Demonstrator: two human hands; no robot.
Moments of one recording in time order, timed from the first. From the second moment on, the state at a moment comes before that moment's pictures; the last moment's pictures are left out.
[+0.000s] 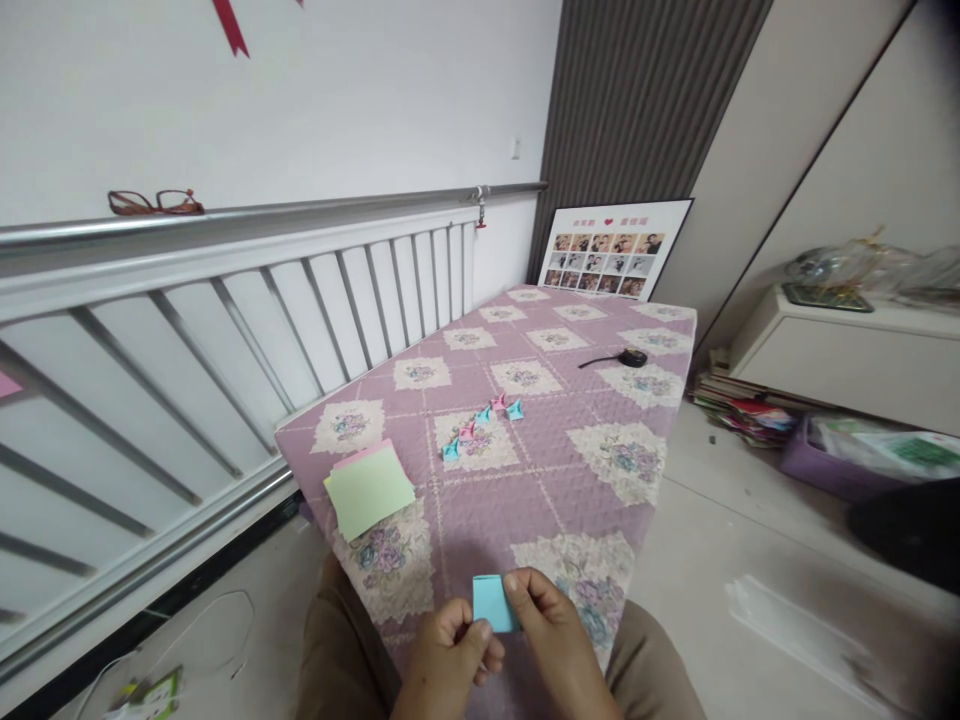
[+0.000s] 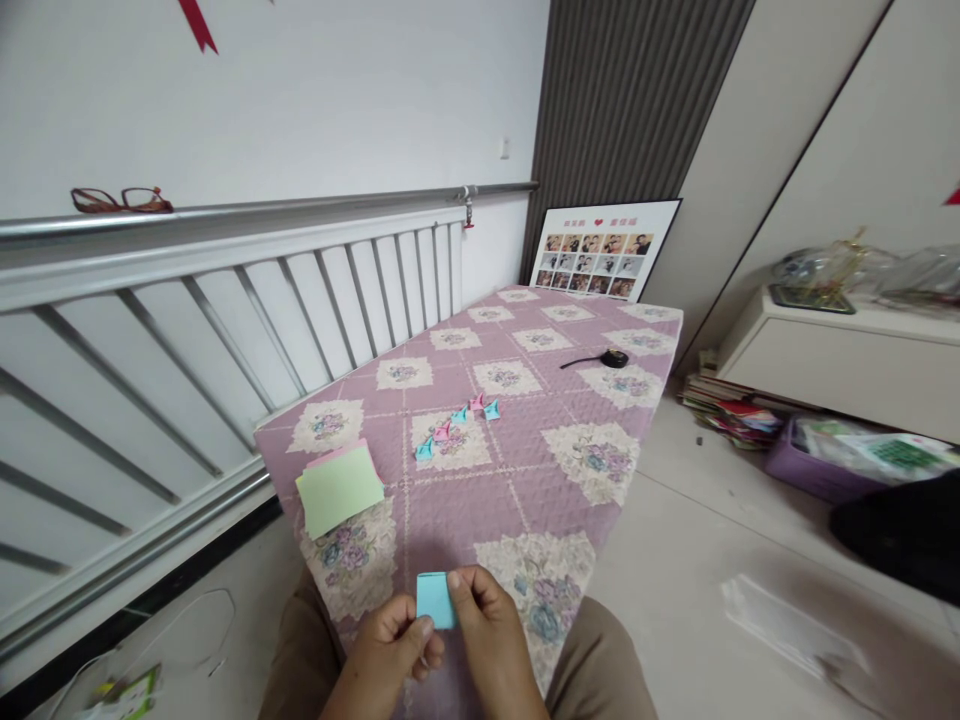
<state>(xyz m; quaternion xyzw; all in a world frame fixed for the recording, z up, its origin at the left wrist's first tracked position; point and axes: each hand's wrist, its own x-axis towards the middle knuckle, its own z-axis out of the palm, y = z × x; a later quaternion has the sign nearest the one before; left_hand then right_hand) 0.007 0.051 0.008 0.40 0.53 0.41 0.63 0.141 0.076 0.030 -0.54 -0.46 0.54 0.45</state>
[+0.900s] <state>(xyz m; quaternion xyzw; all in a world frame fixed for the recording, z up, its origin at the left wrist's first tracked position) 0.012 0.053 0.019 0.39 0.55 0.37 0.63 0.151 0.093 0.043 -0.54 -0.50 0.54 0.41</state>
